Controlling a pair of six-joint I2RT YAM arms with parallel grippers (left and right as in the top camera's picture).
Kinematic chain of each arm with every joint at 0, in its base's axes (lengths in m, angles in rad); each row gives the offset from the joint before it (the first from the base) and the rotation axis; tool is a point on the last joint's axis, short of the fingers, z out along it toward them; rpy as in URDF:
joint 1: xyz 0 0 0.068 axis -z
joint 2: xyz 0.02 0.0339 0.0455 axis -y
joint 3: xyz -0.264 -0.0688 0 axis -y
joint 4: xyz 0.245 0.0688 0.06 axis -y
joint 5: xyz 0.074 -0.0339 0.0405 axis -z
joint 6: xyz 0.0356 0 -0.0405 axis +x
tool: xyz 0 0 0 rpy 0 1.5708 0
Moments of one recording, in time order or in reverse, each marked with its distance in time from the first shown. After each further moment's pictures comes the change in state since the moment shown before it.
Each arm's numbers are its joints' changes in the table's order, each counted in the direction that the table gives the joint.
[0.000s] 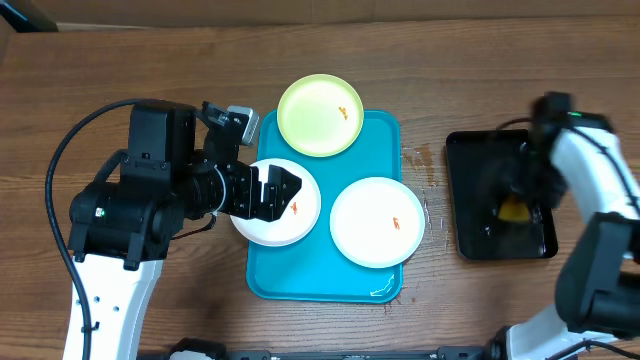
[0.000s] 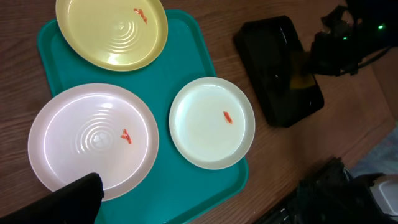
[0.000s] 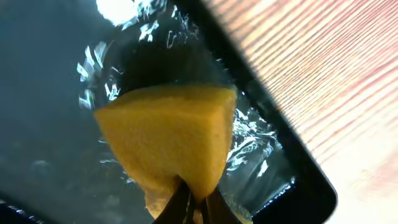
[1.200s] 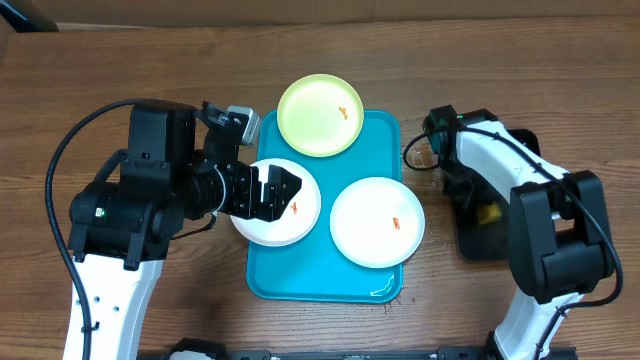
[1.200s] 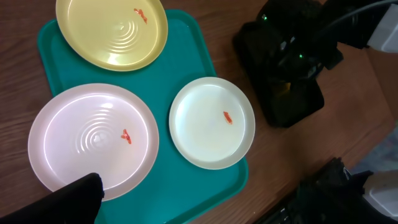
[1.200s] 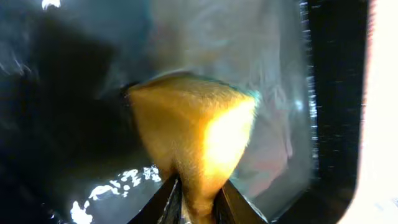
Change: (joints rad) left arm 0.000 0.000 0.000 0.000 0.000 0.000; right arm -0.352 -0.186 0.034 -0.029 0.264 0.113
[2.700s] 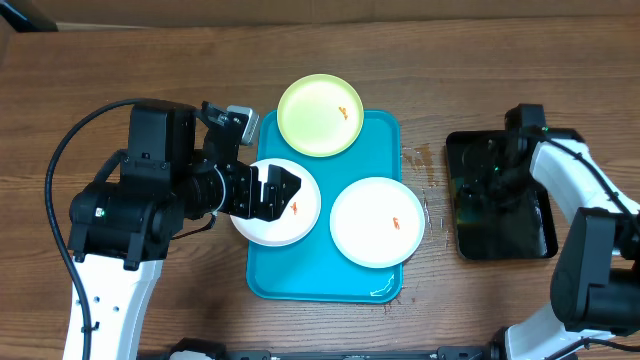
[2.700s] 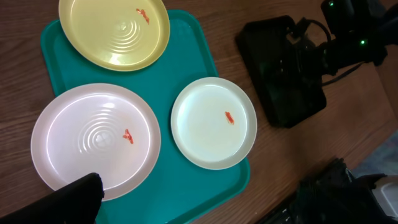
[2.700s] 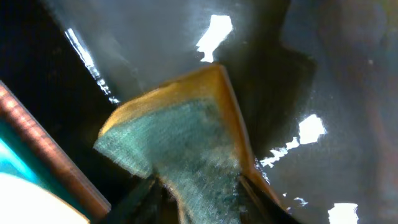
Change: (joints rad) left arm 0.000 0.000 0.000 0.000 -0.008 0.000; right arm 0.318 0.178 -0.185 0.245 -0.728 -0.274
